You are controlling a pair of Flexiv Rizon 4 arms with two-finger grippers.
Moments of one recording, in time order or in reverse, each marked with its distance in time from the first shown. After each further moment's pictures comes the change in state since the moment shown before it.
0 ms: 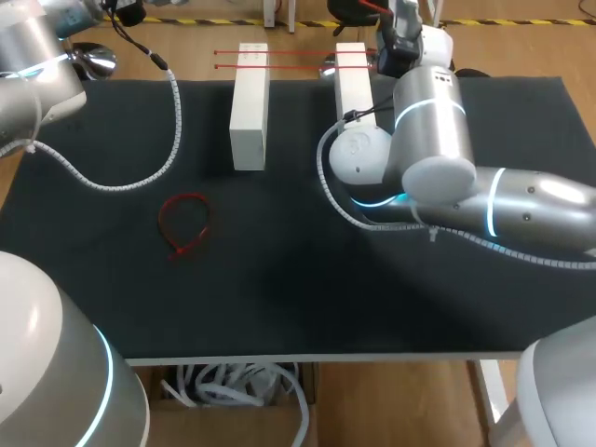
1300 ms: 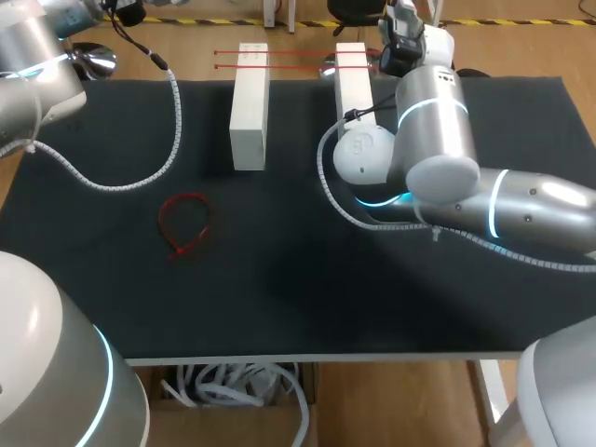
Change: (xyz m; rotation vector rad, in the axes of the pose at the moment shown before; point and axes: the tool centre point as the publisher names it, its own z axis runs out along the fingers) left arm 0.000 0.000 0.000 0.000 0.000 0.000; right arm -0.003 0.002 0.004 0.016 -0.005 0.028
